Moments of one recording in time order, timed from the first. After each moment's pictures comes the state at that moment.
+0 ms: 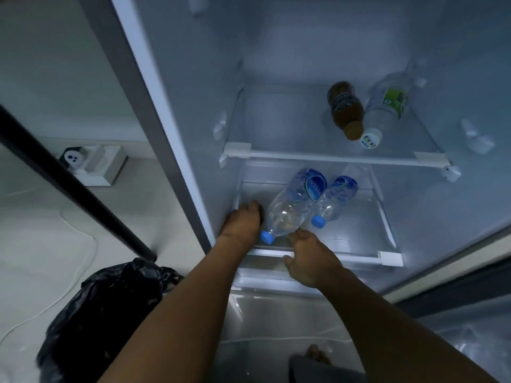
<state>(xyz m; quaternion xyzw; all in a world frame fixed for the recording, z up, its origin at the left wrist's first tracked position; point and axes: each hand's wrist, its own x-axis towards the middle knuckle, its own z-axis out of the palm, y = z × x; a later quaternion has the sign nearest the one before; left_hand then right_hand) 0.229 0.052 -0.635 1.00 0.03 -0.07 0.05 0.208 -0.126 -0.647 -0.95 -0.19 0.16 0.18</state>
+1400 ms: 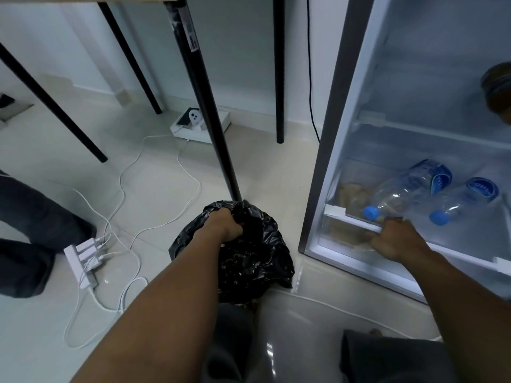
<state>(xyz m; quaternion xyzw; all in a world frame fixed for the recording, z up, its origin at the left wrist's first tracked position) 0.022 0.238 -0.621 0.86 0.39 -0.17 0.27 0.189 -0.089 -0.640 -0.97 -0.10 0.22 0.11</state>
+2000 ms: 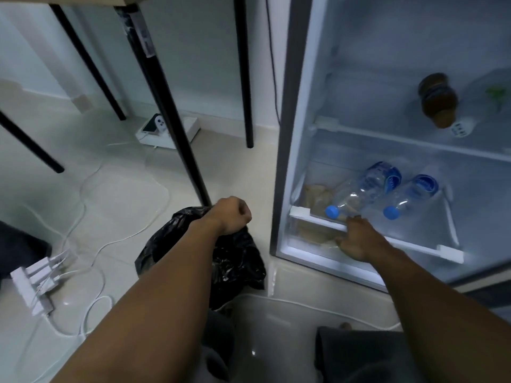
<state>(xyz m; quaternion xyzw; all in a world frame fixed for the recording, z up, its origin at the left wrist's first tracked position) 0.074 0.187 -0.595 0.91 0.22 -0.12 0.33 0.181 -0.103 -0.627 -0.95 -0.14 0.24 0.14</state>
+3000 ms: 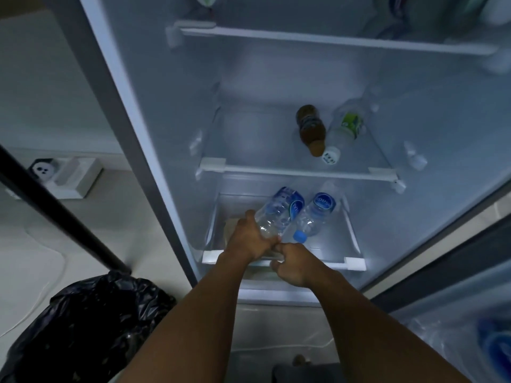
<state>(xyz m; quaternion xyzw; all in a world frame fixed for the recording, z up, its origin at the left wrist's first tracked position) 0.222 -0.004 -0.615 0.89 0.12 -0.09 0.42 0.209 -0.150 -0.607 -0.91 -0.12 0.28 0.29</state>
